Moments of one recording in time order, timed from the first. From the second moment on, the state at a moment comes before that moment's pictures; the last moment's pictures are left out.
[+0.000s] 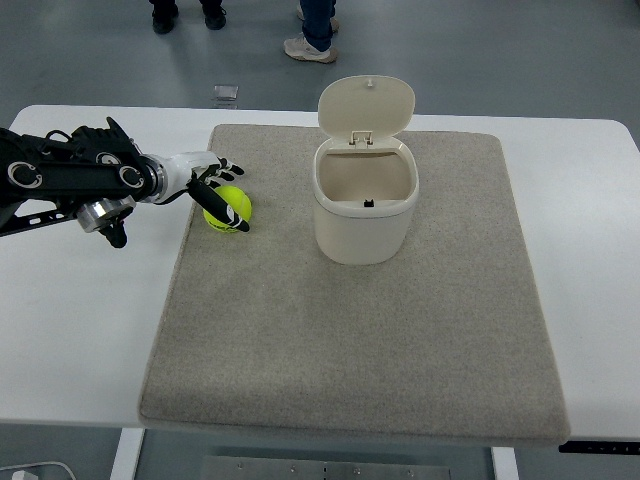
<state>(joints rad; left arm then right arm) -1.50 0.56 0.46 -1.35 0.21 0.26 0.28 0.05 0.00 -0.13 0.21 -0.12 -0.06 0.24</state>
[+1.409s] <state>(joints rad) -1.50 0.56 0.46 -1.36 0.21 0.26 0.28 0.05 0.00 -0.13 0.21 -0.12 -0.06 0.24</state>
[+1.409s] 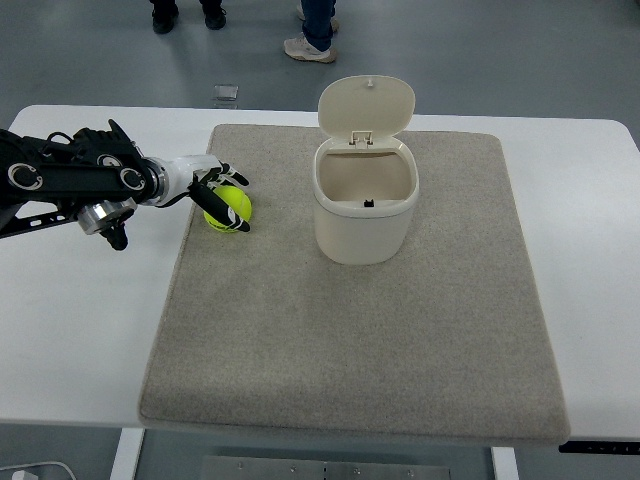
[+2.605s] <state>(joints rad) -1.52 0.56 0.42 -1.38 0.12 0.22 0.31 0.05 0.00 -0.13 0.21 -0.12 -0.06 0.24</state>
